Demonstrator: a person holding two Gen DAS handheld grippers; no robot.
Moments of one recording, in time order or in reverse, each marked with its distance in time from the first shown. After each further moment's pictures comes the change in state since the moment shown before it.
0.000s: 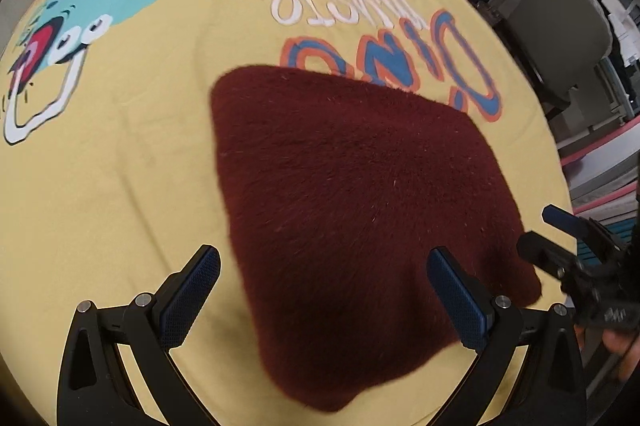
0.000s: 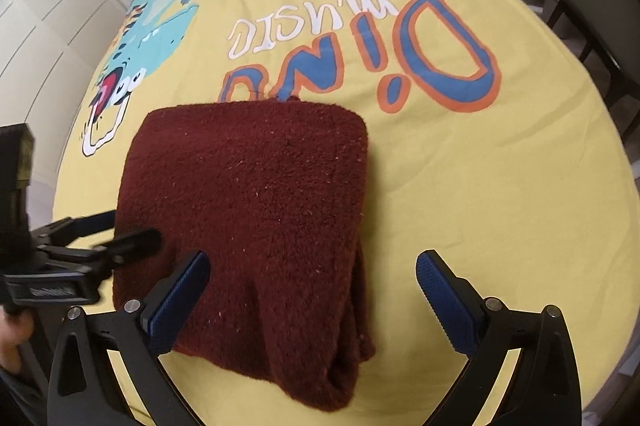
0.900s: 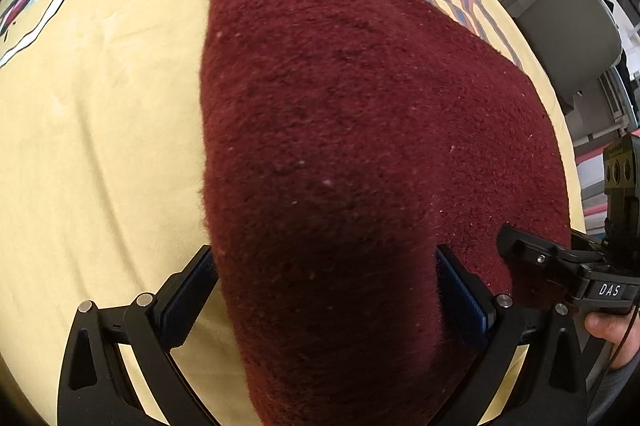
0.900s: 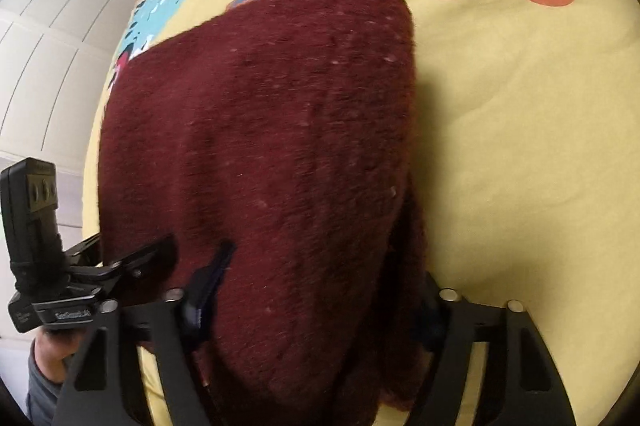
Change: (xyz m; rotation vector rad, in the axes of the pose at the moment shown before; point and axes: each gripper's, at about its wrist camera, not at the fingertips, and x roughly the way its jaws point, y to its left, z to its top) left arm 0.064 0.047 -0.035 -0.055 0.031 -0.053; right arm 0.078 -0.009 -0.022 0.065 0.151 0.197
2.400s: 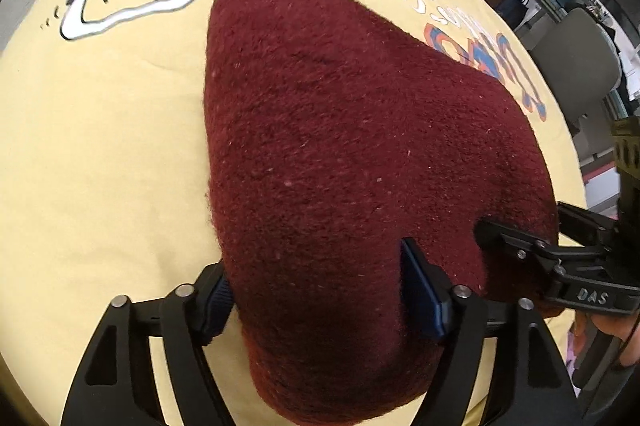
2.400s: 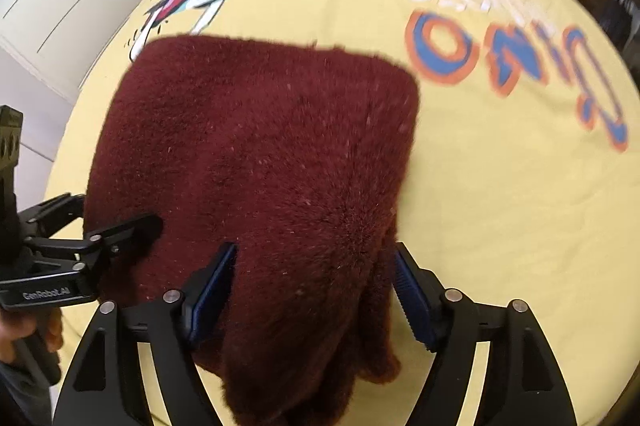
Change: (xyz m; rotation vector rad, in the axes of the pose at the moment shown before) left arm -0.101 0.119 -0.068 -0.046 -0.103 0.055; right arm 0.042 0.194 -0.012 -0.317 -0.068 -0.200
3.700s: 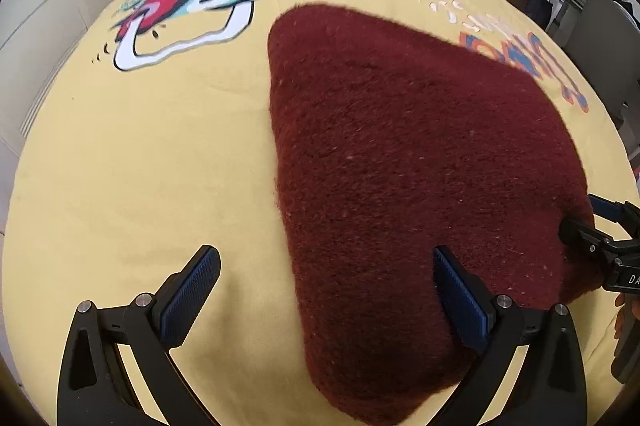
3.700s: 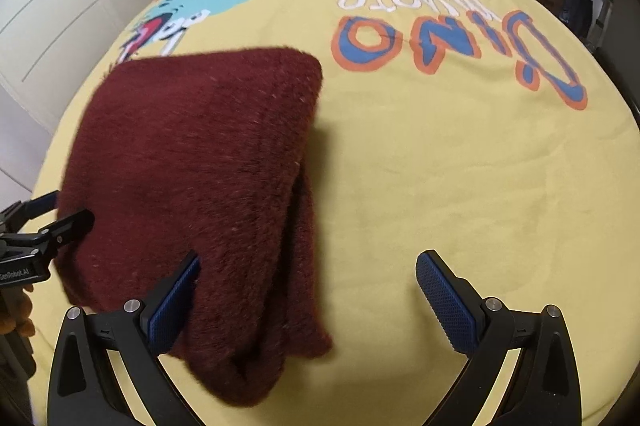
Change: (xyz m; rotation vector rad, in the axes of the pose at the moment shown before) left arm -0.005 0.009 -0.027 0.063 -0.143 0.216; right arm -0.016 -0.045 -0.061 0.080 -0.147 -0.059
